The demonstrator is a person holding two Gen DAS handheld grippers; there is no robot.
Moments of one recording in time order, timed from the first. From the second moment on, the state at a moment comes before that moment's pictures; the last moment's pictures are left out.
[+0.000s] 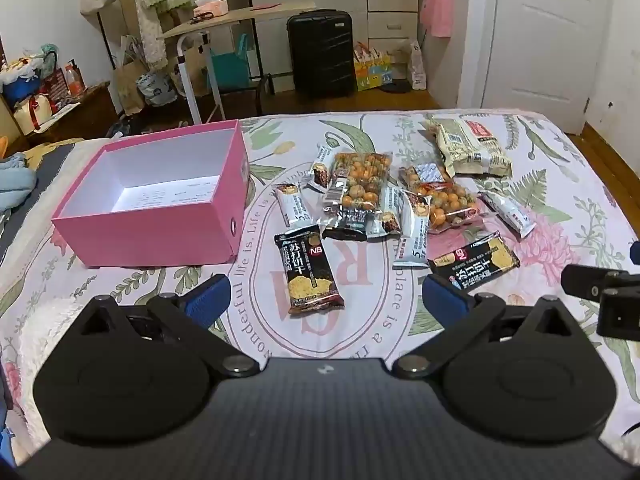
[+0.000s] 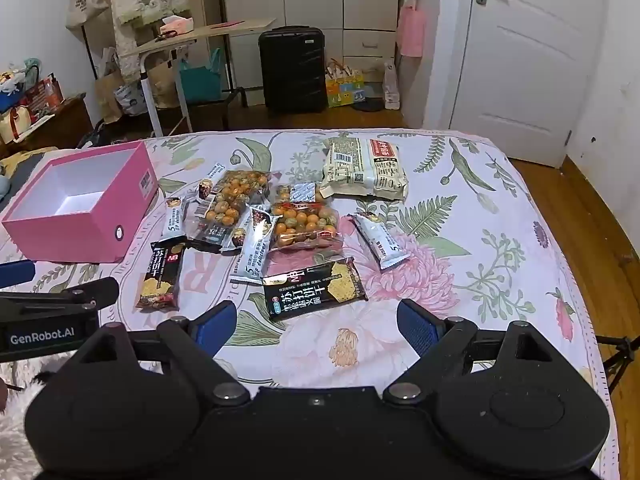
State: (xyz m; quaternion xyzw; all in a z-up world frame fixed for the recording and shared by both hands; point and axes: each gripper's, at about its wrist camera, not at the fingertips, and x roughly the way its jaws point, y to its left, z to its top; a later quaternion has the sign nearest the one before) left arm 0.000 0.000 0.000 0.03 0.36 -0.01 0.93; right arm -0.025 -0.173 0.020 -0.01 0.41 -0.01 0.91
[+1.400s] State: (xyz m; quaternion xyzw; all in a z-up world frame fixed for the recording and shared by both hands) left arm 0.008 0.004 -0.015 0.04 0.38 0.01 0.92; right arm -0.018 -0.196 -0.002 0.01 0.42 -0.05 0.91
